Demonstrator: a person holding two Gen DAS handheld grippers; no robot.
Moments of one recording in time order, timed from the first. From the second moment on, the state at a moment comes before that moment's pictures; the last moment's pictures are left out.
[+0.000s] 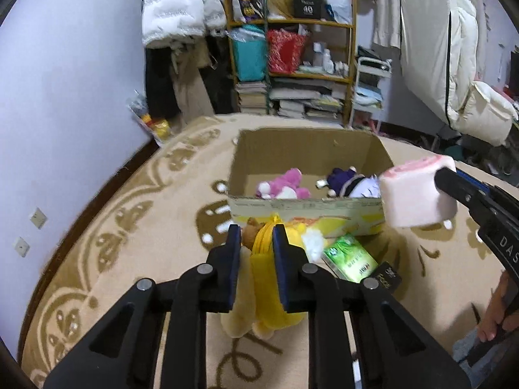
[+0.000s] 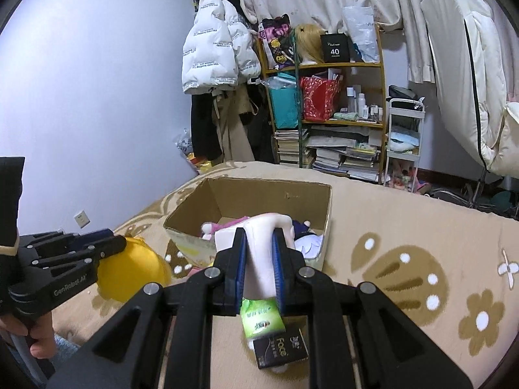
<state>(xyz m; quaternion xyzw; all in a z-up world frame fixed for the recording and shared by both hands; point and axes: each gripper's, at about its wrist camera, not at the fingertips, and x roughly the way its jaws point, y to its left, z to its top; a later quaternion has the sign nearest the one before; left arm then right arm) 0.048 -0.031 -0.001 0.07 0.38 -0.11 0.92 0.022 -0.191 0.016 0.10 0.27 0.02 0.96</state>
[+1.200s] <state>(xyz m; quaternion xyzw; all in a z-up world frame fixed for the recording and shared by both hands) 0.083 -0.045 0.049 0.06 0.29 -0.11 0.95 0.062 -0.207 0.016 0.11 0.24 0.02 0.96</state>
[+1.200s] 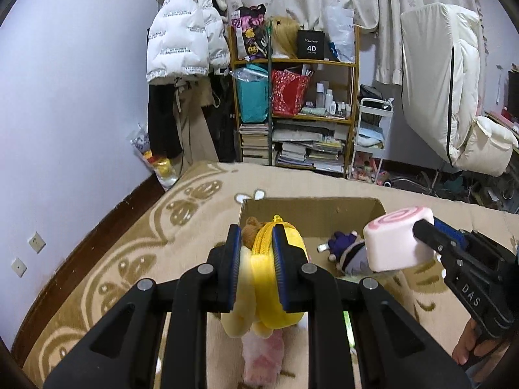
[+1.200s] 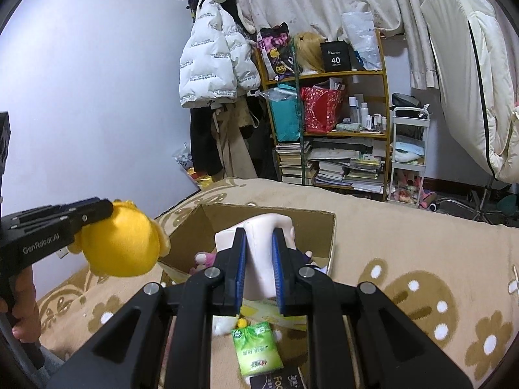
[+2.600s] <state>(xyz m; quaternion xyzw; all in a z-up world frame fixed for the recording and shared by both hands) 0.151 -0.069 -0.021 0.07 0.37 -0.09 0.92 0.113 -0.238 -0.035 0.15 0.31 0.06 0.94</state>
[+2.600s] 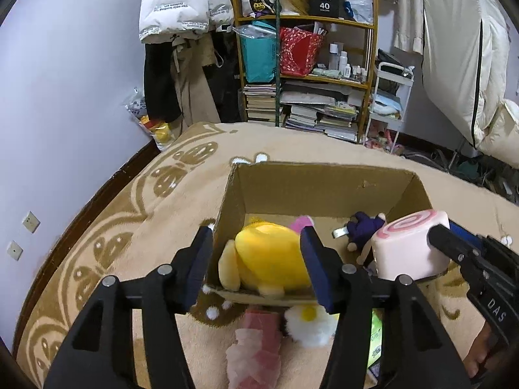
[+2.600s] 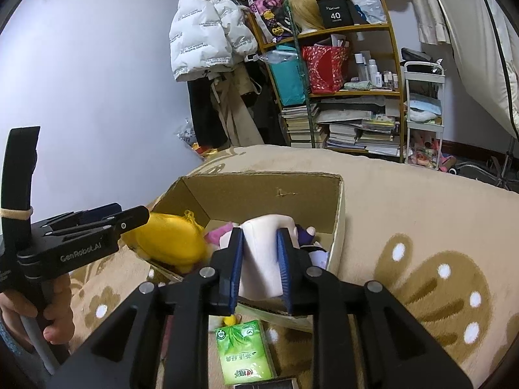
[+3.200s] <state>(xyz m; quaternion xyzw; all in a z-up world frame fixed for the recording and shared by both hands) 0.111 -0.045 -0.013 0.07 0.40 -0.08 0.91 0.077 -0.248 -0.020 0.18 0.30 0.02 0.94</state>
